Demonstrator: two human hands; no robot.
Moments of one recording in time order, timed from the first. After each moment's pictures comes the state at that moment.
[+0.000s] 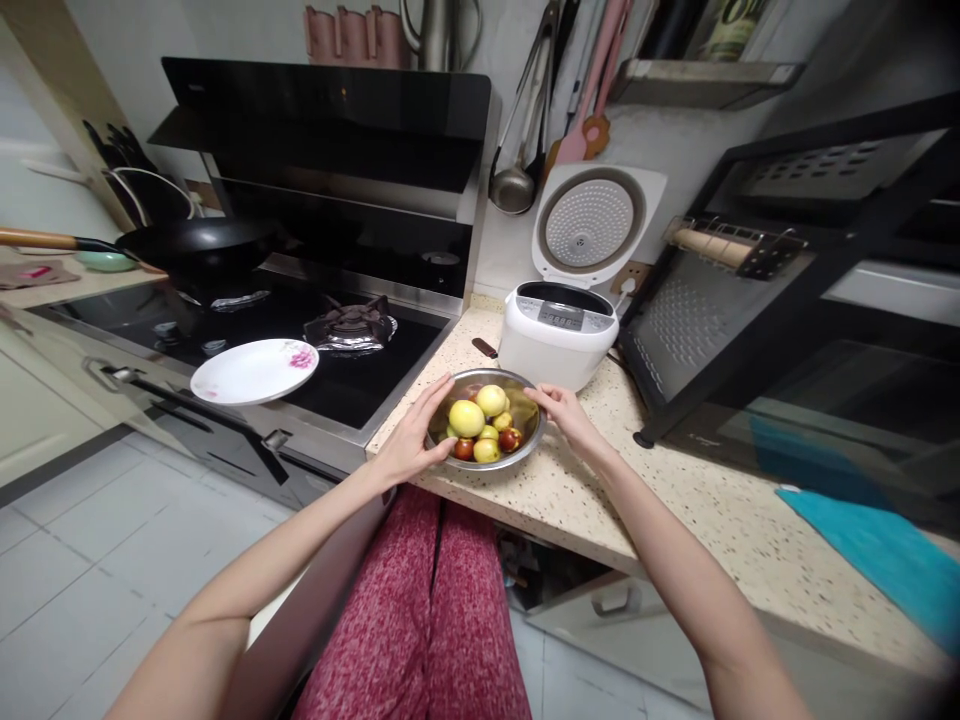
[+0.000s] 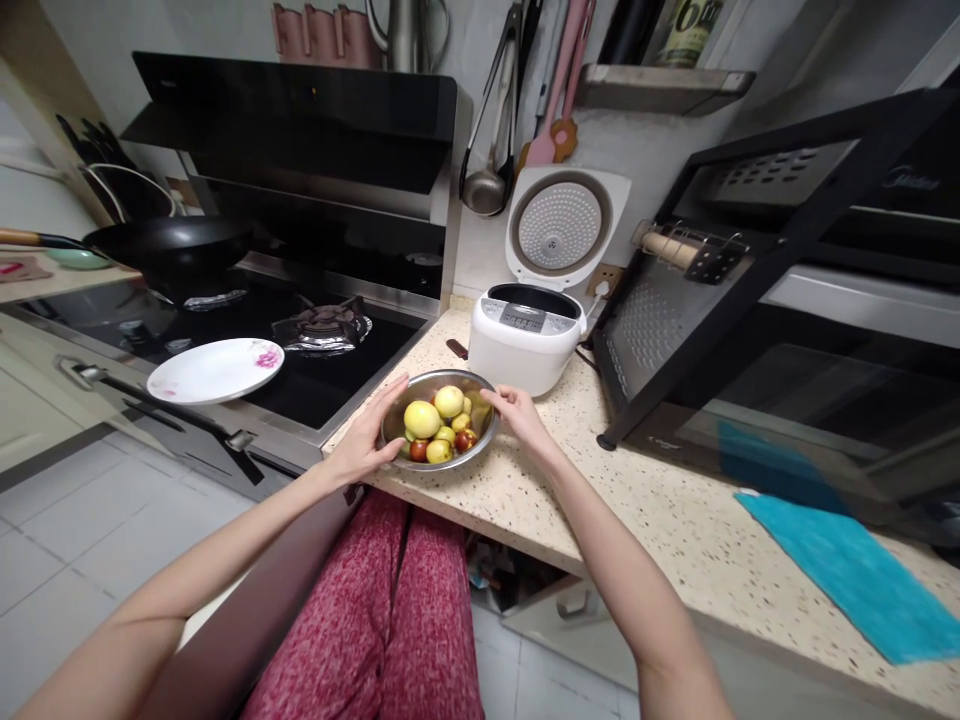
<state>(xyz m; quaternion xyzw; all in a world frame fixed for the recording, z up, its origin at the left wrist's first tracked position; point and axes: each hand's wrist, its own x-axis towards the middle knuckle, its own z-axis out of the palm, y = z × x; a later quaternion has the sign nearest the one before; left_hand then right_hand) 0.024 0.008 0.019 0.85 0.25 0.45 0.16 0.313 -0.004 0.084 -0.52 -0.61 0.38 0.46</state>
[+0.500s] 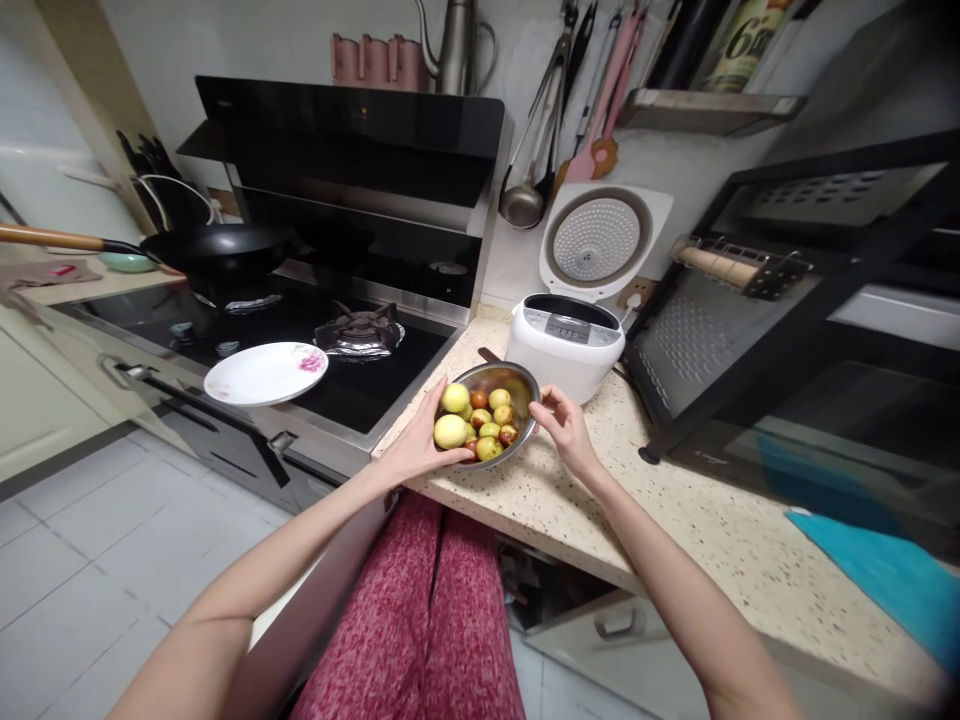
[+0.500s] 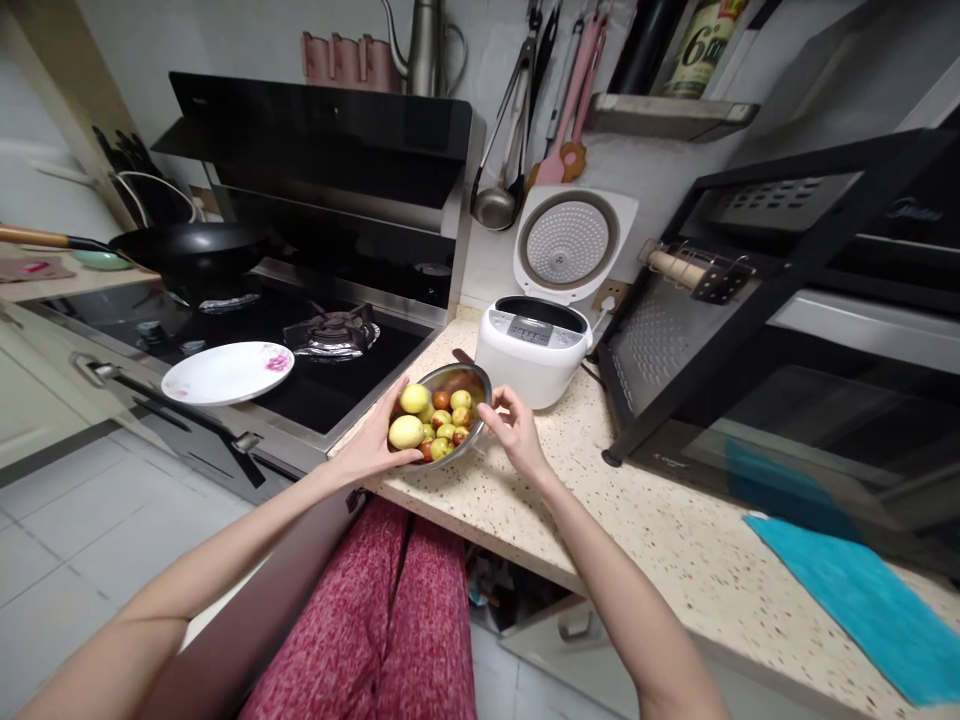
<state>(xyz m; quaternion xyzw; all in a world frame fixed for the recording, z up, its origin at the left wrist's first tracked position) 0.029 0.017 0.016 0.80 0.31 0.45 0.23 0.295 -0.022 0.090 -0.43 -0.66 0.31 0.53</state>
